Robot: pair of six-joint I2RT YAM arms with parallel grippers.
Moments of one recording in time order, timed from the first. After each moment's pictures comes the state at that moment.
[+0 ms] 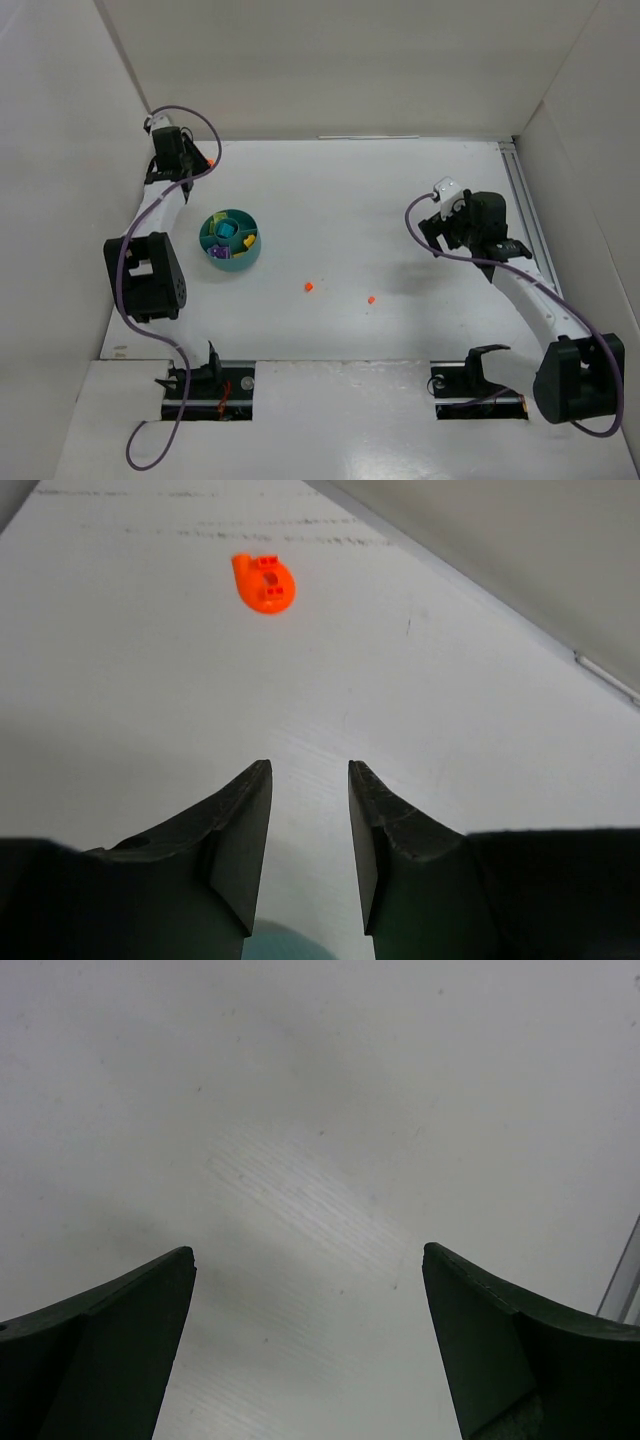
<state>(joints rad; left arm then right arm) 0.12 1.69 1.30 -0.14 -0.03 -0.45 0.12 1.11 0.72 -0.22 -0.20 -0.45</state>
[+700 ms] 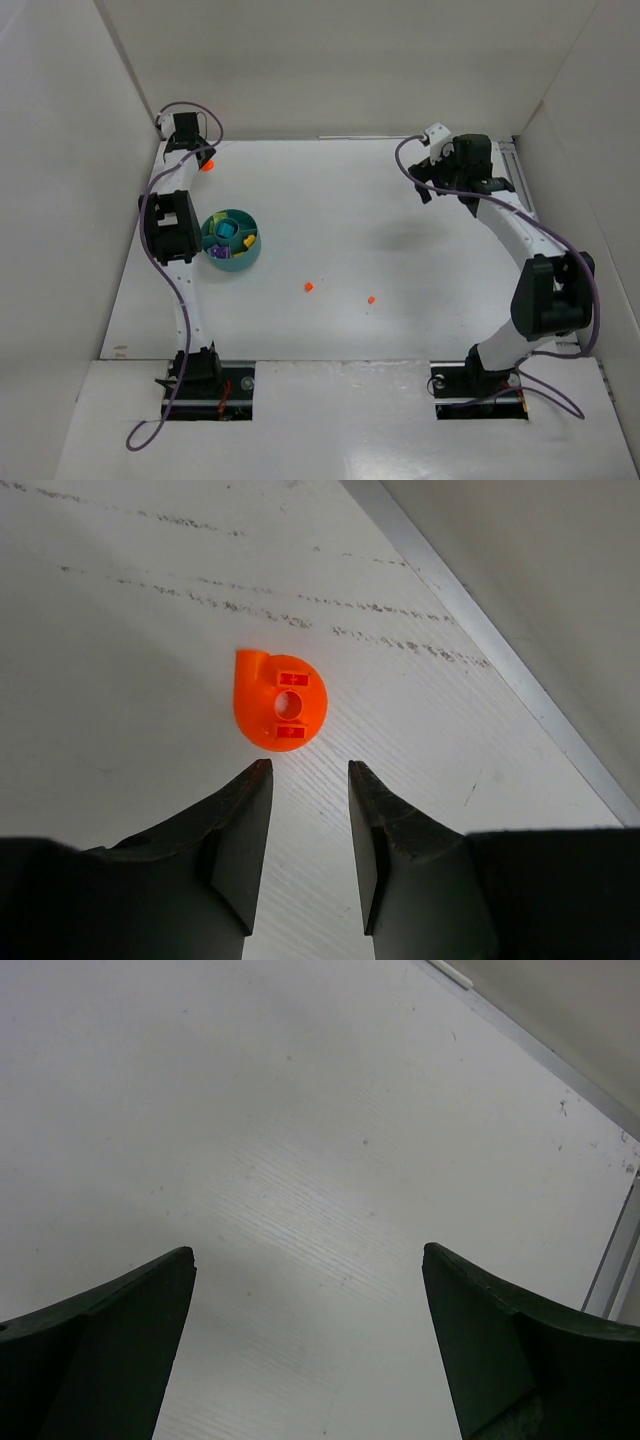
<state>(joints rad) 0.12 2.41 2.10 -0.40 -0.18 -0.67 0.12 1.58 1.25 -0.23 -0.18 -0.43</state>
